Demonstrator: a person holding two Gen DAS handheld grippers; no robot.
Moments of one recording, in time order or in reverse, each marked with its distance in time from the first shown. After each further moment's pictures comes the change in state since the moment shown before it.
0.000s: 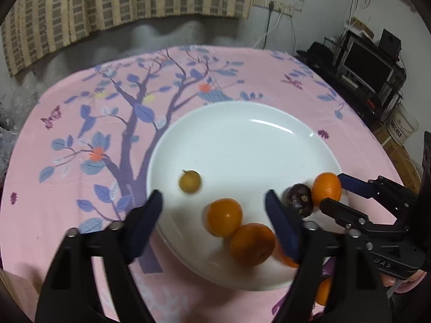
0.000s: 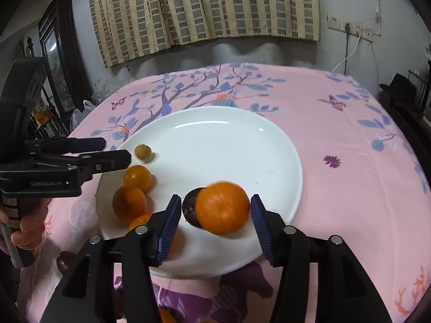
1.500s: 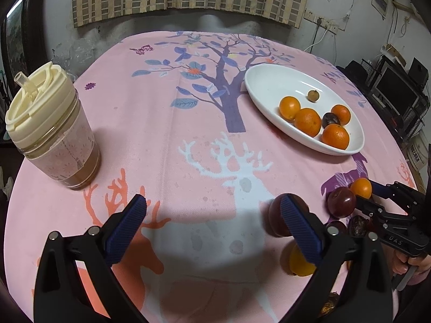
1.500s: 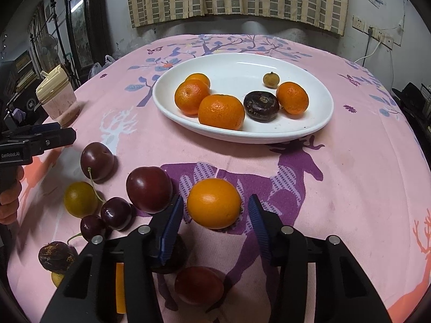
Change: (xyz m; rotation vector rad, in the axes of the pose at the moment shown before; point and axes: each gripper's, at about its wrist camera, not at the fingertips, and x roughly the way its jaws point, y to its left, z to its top) left arm -0.087 0.057 -0.154 -0.219 -0.003 0.154; right arm -0.032 0.057 -0.096 -0.140 0.134 0.019
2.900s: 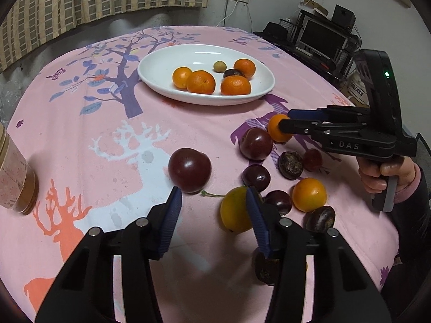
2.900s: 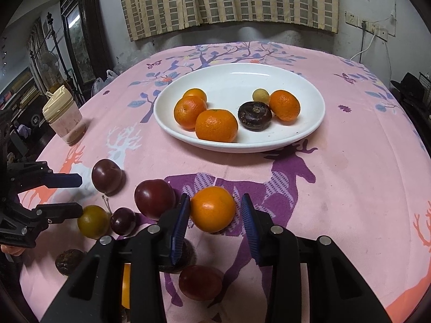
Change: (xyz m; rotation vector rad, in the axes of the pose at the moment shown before) left arm -0.019 -0.056 -0.038 0.343 0.047 -0.301; right arm -0.014 -0.013 0.003 0.065 -0.036 0.053
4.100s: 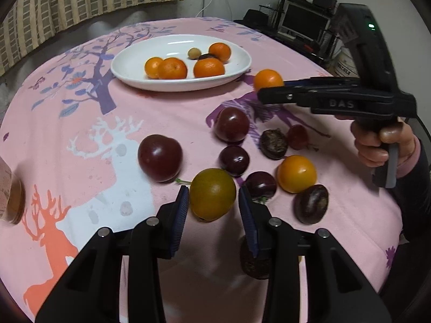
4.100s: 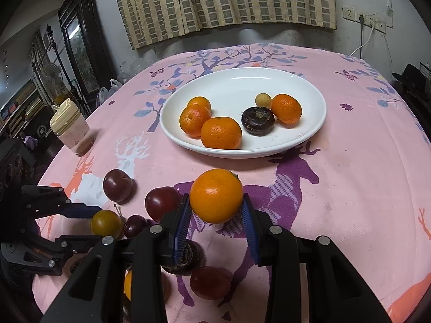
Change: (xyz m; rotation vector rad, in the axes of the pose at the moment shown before) left arm 0.014 -0.018 -0.009 0.082 0.053 -0.036; right arm -0.009 -0.002 0.003 0.045 -0.019 0.045
